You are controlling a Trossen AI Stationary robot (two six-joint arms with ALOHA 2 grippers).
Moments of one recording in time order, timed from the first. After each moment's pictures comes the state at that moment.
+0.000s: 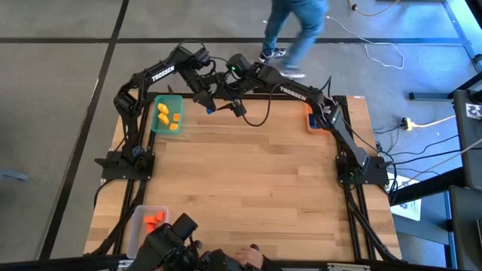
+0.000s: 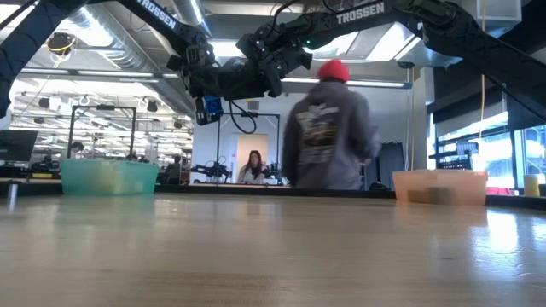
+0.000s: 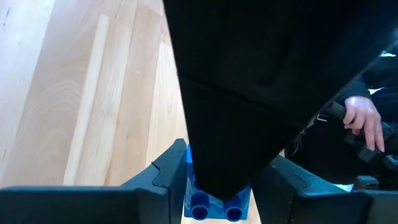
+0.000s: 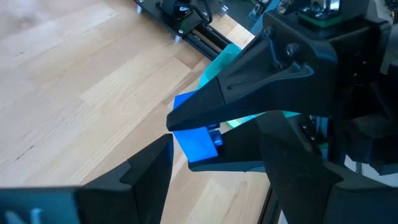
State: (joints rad) left arm 0.92 1.93 1.71 -1.36 0.96 0.61; right arm -0.48 2.35 2.33 -0.74 -0.62 -0.97
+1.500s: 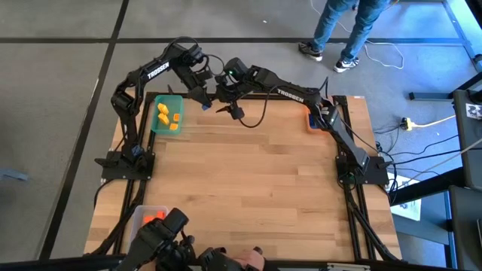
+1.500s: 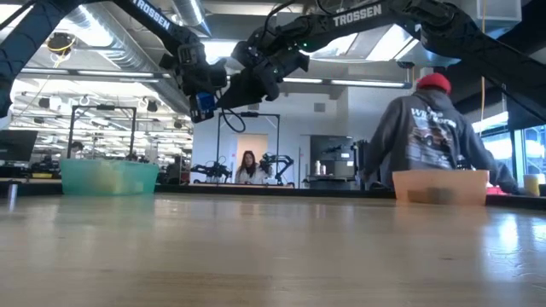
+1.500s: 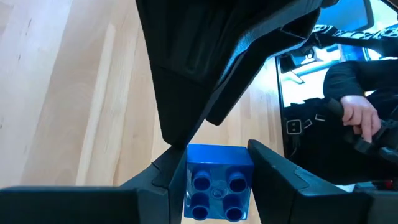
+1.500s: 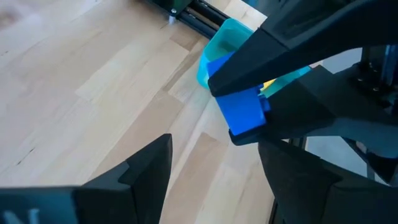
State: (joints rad) left arm 0.99 1.93 1.72 -1.42 0.97 0.72; right arm -0.46 2.36 2.33 -0.73 -0.53 -0.86
